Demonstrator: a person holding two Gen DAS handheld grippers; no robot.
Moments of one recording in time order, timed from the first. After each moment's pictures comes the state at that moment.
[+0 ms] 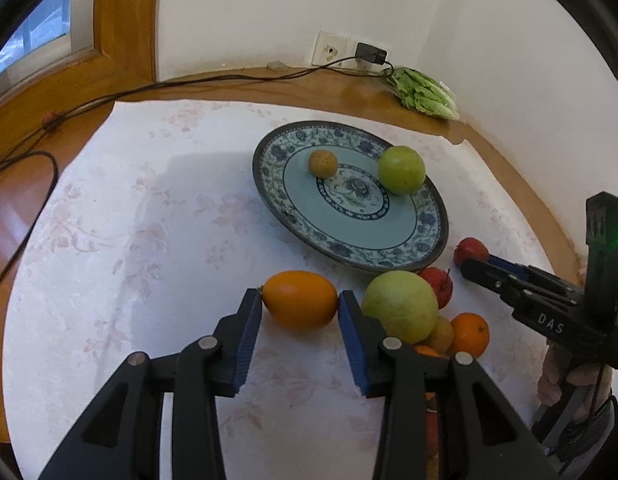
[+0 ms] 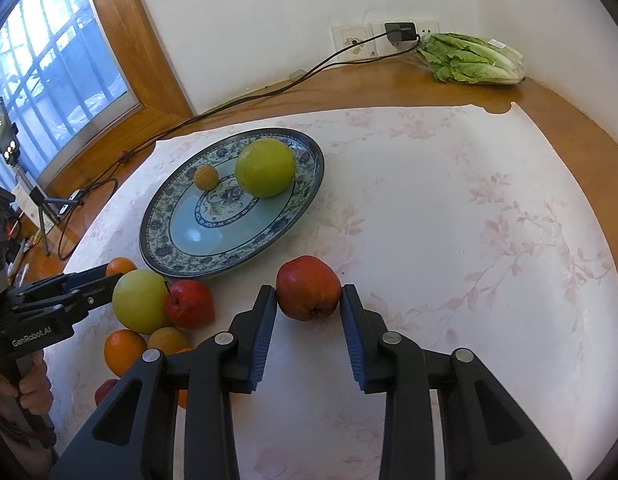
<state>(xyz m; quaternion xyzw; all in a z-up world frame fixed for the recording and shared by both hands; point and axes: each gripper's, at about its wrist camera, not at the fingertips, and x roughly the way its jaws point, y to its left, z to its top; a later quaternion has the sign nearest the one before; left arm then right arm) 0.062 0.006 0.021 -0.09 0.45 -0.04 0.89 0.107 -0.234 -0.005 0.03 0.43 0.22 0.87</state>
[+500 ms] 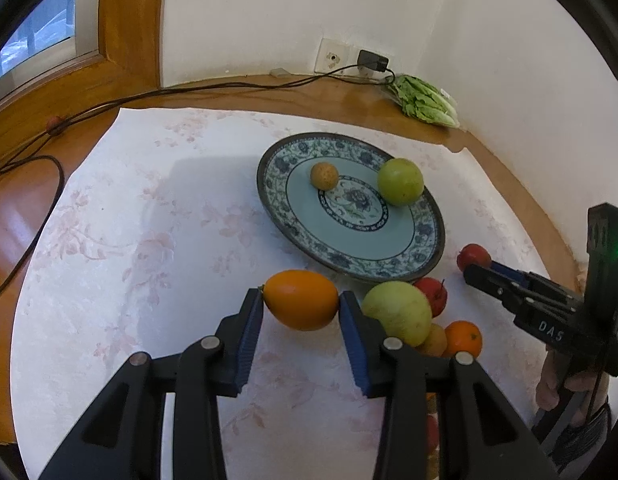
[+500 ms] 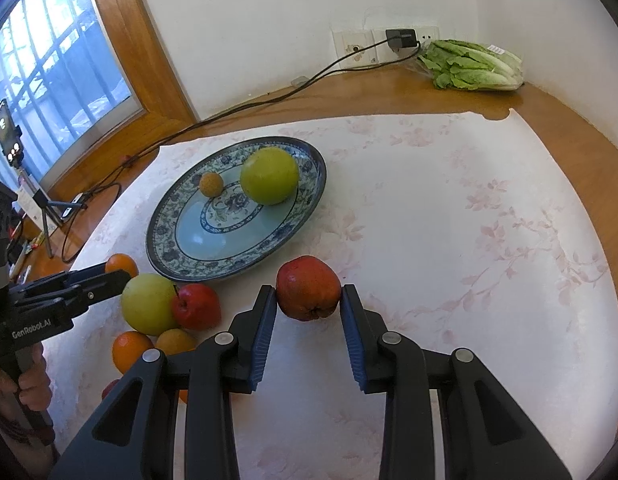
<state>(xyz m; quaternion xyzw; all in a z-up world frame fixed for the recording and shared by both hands) 0.061 0.009 0.032 -0.10 0.45 -0.04 0.89 0.103 -0.233 0.003 0.03 0.42 0.23 0.88</state>
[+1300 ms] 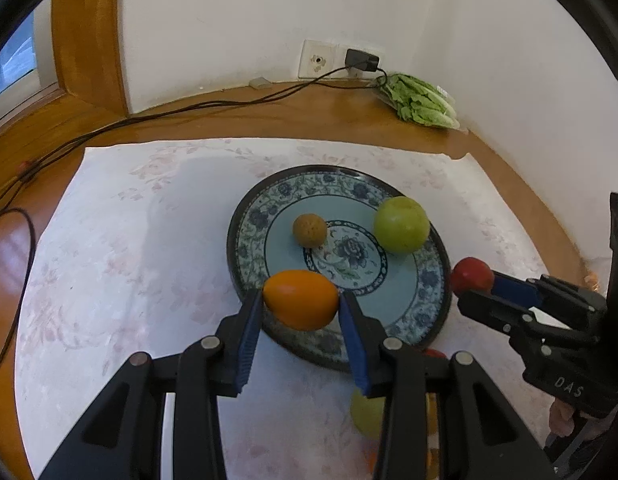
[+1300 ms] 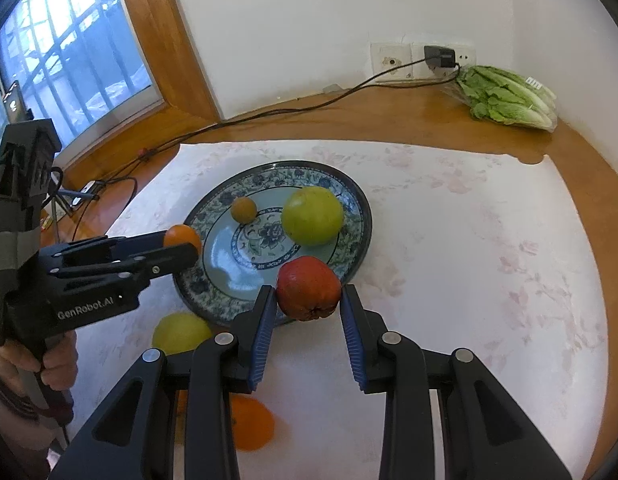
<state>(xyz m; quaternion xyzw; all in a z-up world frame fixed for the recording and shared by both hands) 0.124 -0.003 0.036 -0.06 0.45 -0.06 0.89 0.126 -0.201 0.027 -0.01 0.42 0.26 0.87</state>
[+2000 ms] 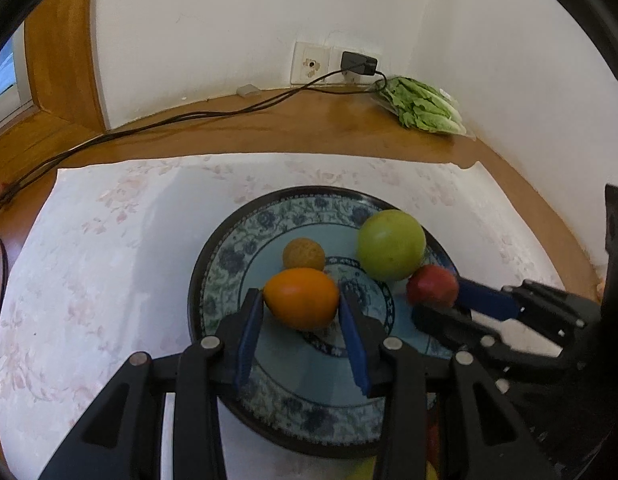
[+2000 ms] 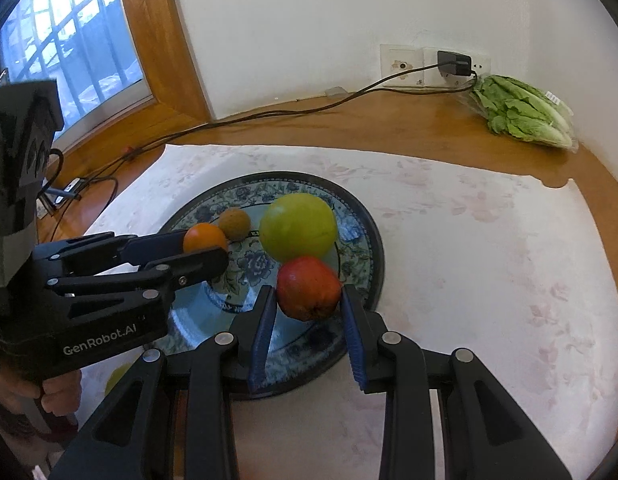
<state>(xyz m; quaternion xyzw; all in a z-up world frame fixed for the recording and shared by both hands) 0.162 -0.019 0.019 -0.06 0.43 -0.06 0.90 0.161 -0.177 0.005 -0.03 0.40 0.26 0.88</state>
